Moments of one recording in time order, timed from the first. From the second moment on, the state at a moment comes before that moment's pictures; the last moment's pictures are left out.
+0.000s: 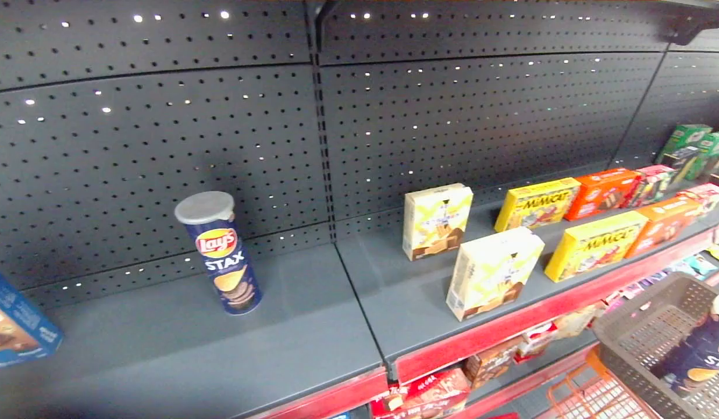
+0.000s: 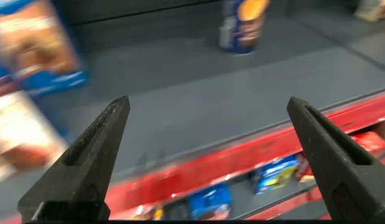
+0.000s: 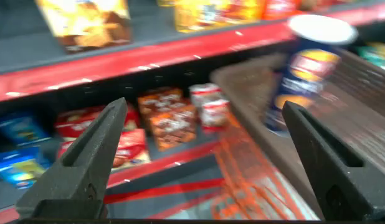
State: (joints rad) left arm 0.00 0.00 0.00 0.00 0.03 -0.01; right arm 0.00 0.00 0.00 0.01 0.00 -0.01
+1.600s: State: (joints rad) left arm 0.00 0.00 0.00 0.00 0.03 -0.01; right arm -0.05 0.23 -0.35 0.19 0.03 -0.01
